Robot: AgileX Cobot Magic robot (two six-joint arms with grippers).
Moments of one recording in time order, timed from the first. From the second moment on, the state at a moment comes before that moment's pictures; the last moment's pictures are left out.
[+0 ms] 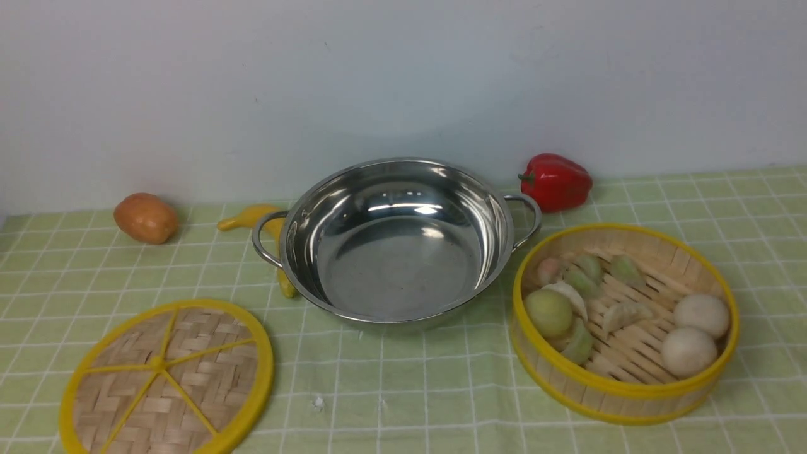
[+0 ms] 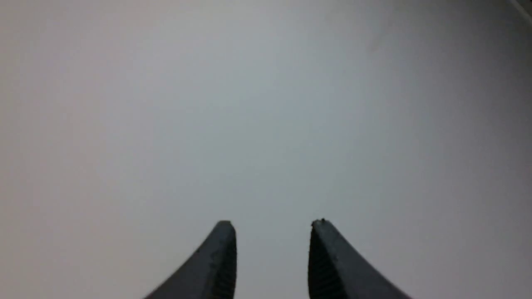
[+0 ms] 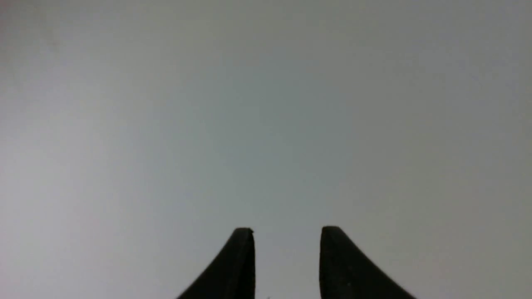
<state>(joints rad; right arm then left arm) 0.03 0.15 -0.46 0.20 -0.06 0.45 -0.06 0.16 -0.33 -0.03 -0.40 -0.54</state>
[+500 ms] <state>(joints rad) 0.03 1.19 -1.06 0.04 0.89 0.07 -0.06 0.90 -0.74 0.13 0.84 -0.27</state>
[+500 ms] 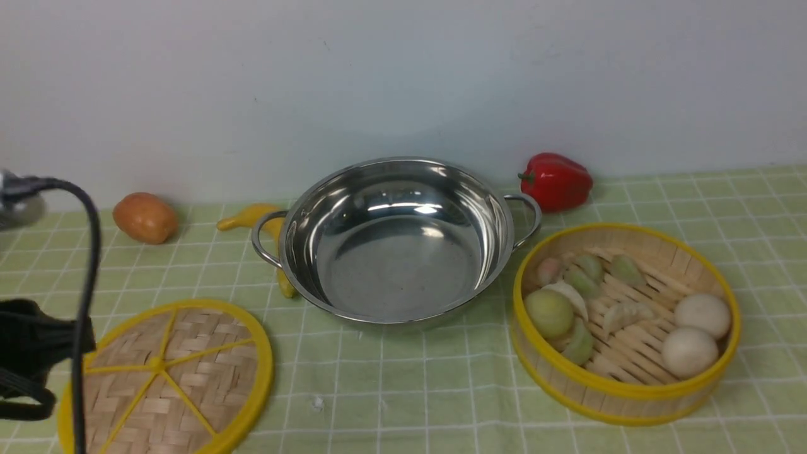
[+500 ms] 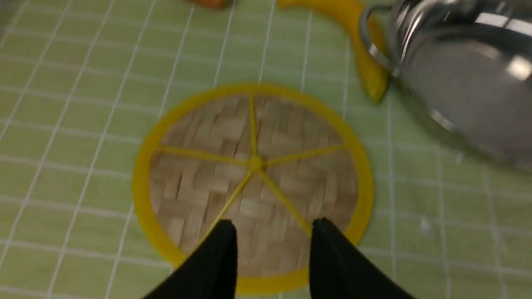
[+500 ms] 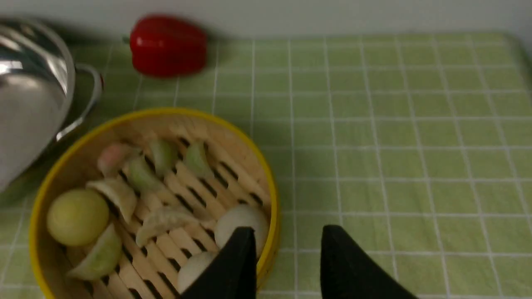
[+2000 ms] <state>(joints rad) 0.03 1.96 -1.36 0.00 0.98 -0.20 -0.06 1.15 -0.75 0.14 0.84 -0.19</state>
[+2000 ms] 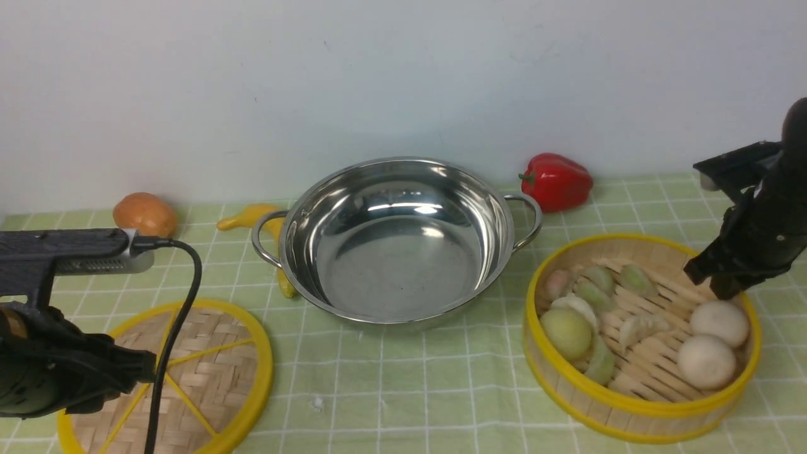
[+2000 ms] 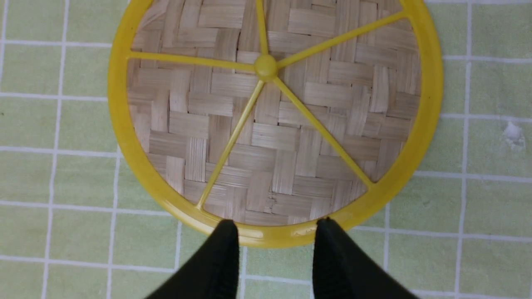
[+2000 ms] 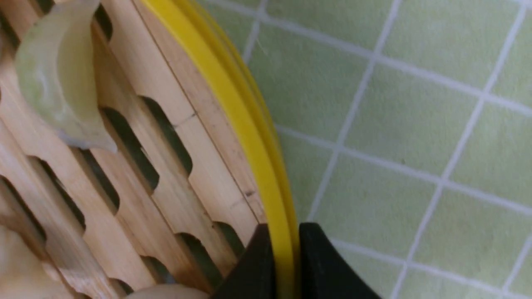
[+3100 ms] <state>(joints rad) 0.30 2.20 -2.26 0.30 1.26 0.04 -0.06 1.15 -0.75 0.14 0.84 -0.18</state>
